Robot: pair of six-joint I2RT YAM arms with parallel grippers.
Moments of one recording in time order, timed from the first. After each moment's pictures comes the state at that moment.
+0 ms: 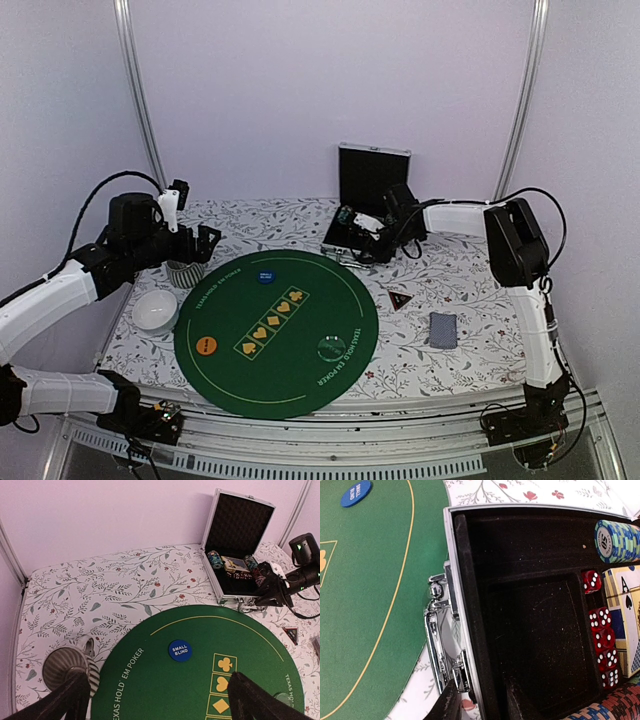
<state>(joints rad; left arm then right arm) -0.39 1.03 0.78 -0.17 -0.05 -0.11 0.48 2.36 1.84 -0.44 -0.34 -0.55</state>
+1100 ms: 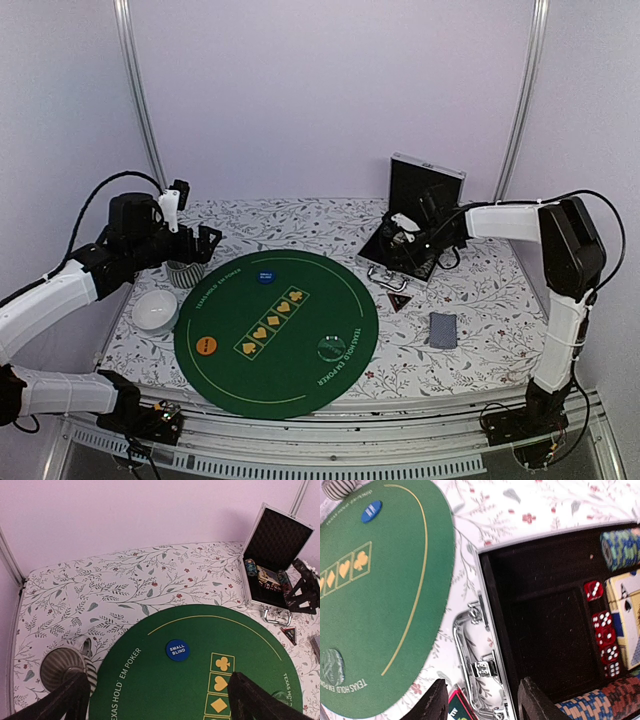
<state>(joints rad) -0.39 1.03 0.78 -0.17 -0.03 -0.12 0.42 1.96 1.37 -0.40 -0.36 -0.24</state>
